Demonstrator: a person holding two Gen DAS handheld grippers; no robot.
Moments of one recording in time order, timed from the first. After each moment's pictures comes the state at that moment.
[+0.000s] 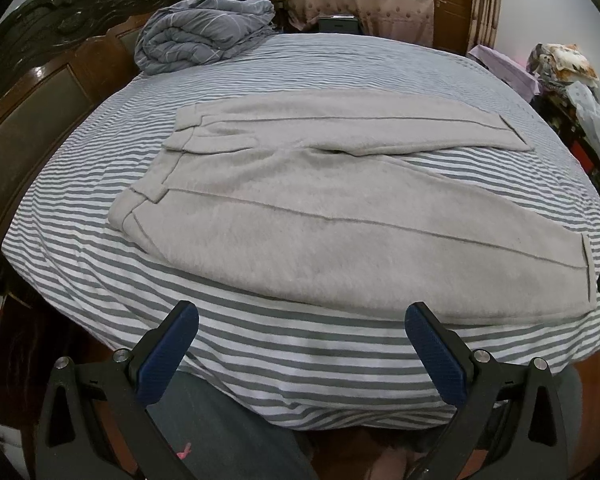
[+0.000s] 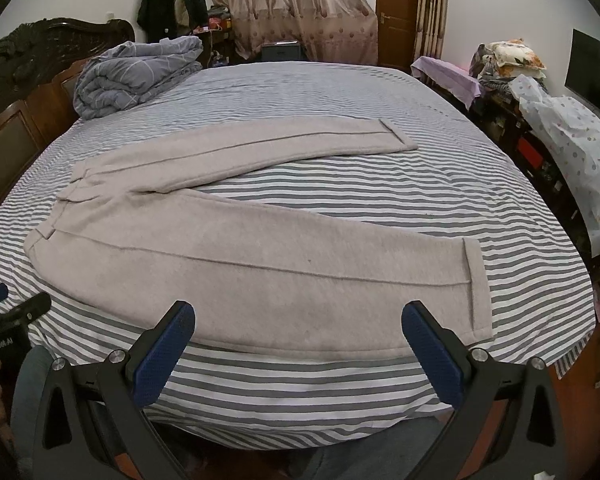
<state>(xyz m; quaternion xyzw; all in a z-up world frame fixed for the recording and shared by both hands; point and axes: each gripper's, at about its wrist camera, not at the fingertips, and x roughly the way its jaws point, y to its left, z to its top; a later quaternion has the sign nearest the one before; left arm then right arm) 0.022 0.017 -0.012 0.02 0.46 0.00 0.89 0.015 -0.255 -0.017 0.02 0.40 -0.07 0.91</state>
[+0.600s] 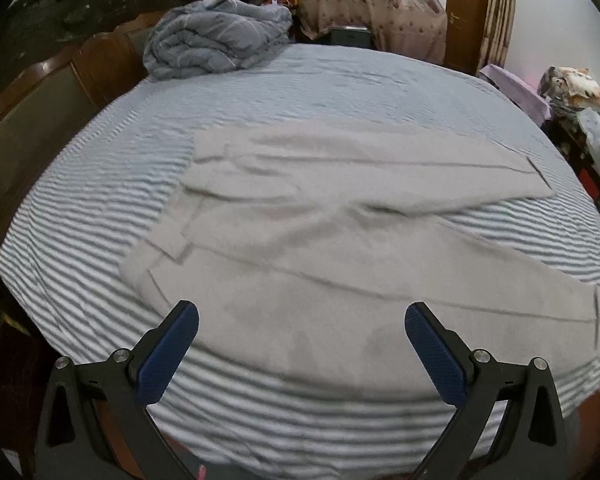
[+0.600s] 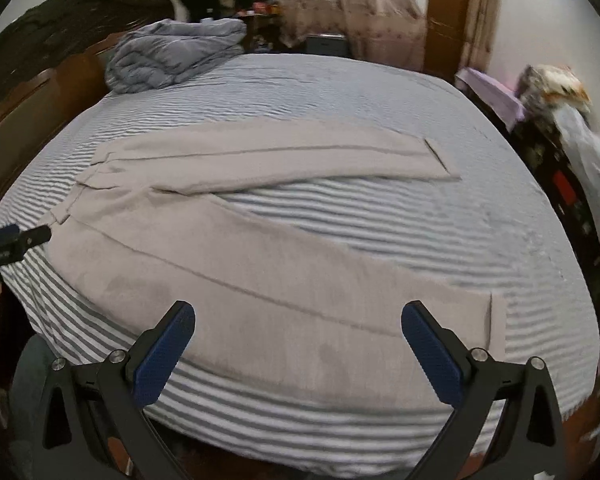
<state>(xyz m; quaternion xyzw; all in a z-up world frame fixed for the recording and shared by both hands) 0.109 0.087 0.005 0.00 0.44 0.01 0.90 0.083 -0.249 0.008 -0.03 0.42 0.02 0.91</state>
